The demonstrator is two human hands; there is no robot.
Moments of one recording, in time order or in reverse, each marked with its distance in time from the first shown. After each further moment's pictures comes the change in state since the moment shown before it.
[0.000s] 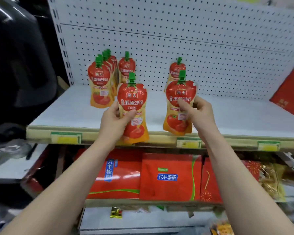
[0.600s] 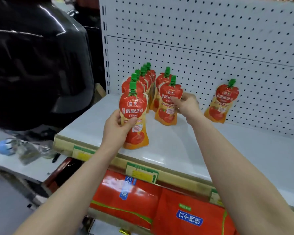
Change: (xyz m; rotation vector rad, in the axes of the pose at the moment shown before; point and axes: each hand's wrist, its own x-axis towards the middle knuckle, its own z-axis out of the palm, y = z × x) left_hand 0.079 -0.026 -0.054 0.127 0.328 -0.075; right_hand 0.196 0.036 0.162 -0.076 -0.331 0.073
